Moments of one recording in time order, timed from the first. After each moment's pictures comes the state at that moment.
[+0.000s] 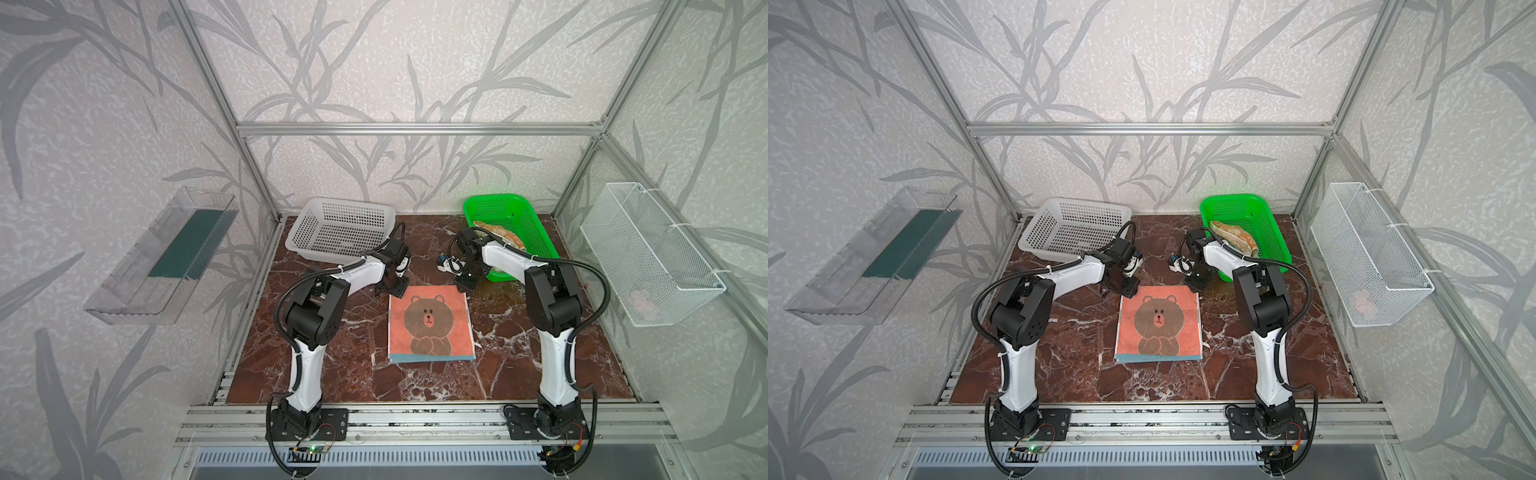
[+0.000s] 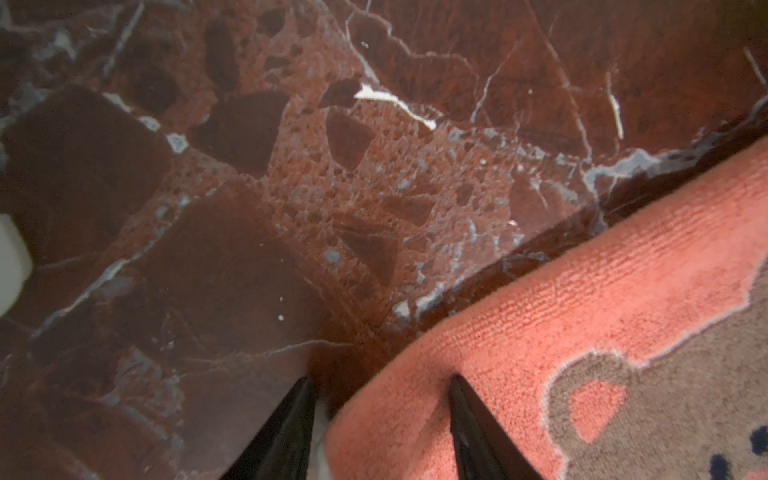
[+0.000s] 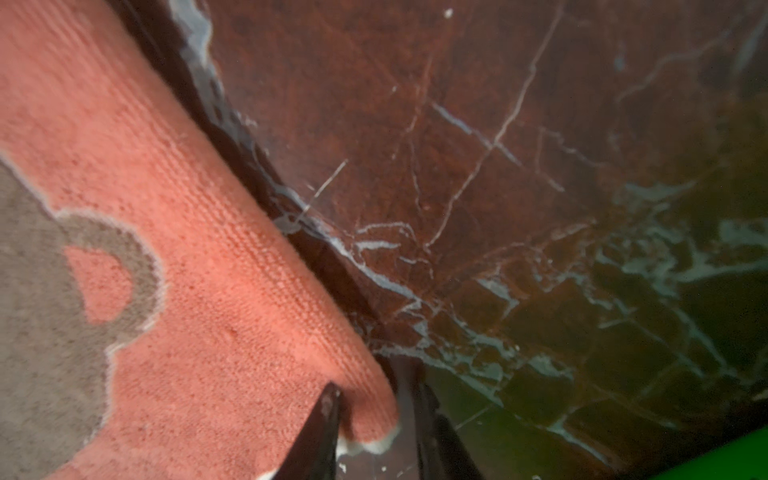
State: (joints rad) left arm -0.49 2.04 1.40 -0.59 0.04 -0.01; right arm 0.36 2.14 1.59 -0.88 -0.07 -0.63
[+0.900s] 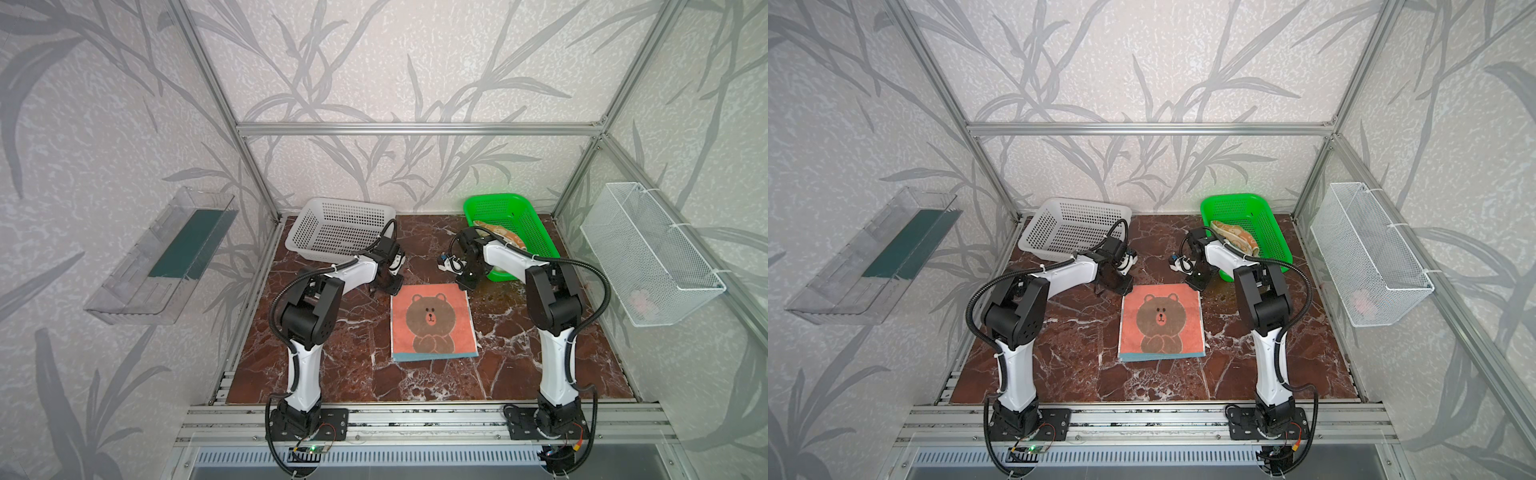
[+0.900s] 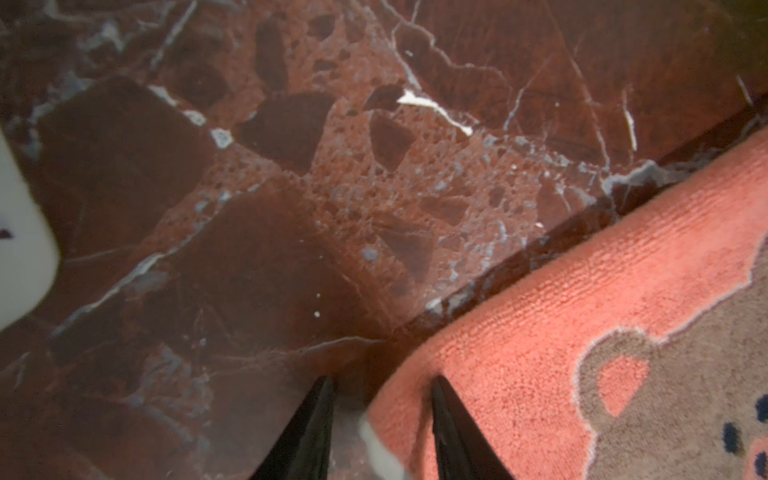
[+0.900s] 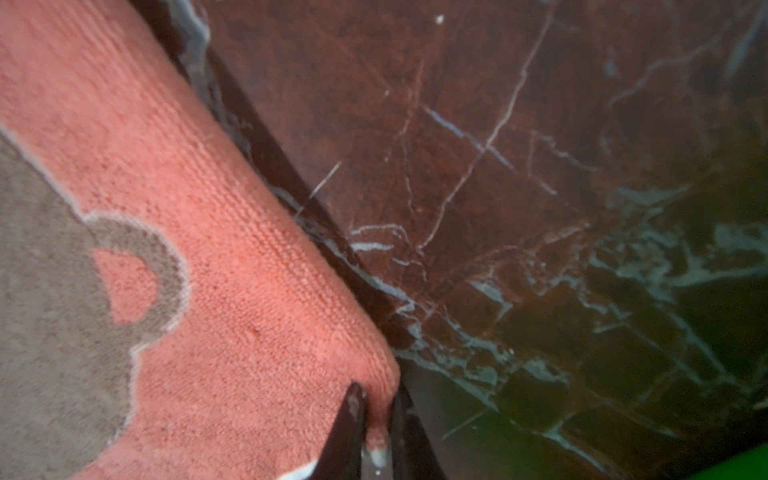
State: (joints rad) left arm -0.42 2.02 1.36 -0.54 0.10 -0.01; right arm 0.35 2.14 1.59 -0.87 -0.09 -0.65
